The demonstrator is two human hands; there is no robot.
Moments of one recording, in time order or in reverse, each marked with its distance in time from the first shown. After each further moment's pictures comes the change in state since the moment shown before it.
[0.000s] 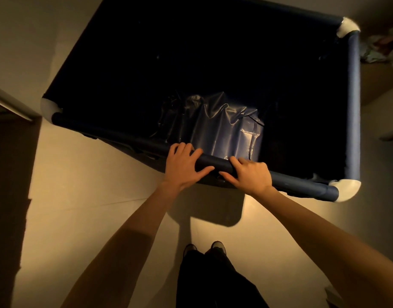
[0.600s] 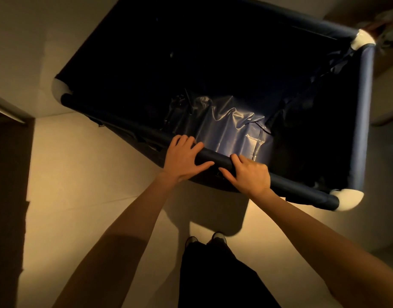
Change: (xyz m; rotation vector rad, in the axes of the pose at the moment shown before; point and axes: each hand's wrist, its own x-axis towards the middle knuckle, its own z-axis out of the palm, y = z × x) left_hand -0.010 0.011 -0.006 -0.011 0.010 0.158; right_hand -0.044 -0.023 -0.010 0.002 0.029 0.180
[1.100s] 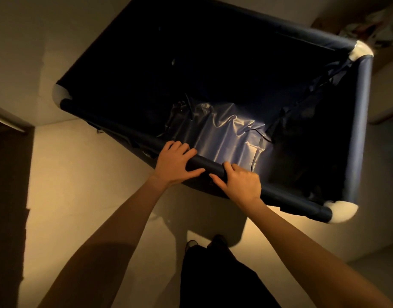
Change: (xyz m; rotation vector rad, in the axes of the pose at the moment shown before) left_hand -0.004 -0.007 0.003 0.016 0.062 0.122; right_hand -0.015 -0.017 -0.010 -0.027 -0.065 0.110
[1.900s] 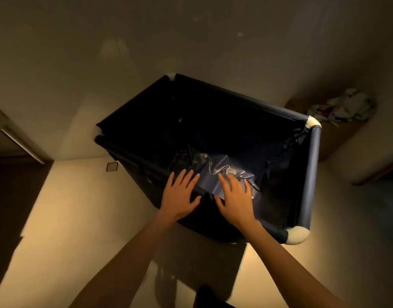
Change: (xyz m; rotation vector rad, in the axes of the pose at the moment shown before) left_hand -0.009 0.103 -0.075 0.063 -0.143 -0.240; right_hand -0.035 0.038 -0.090 0.120 0.159 -0.053
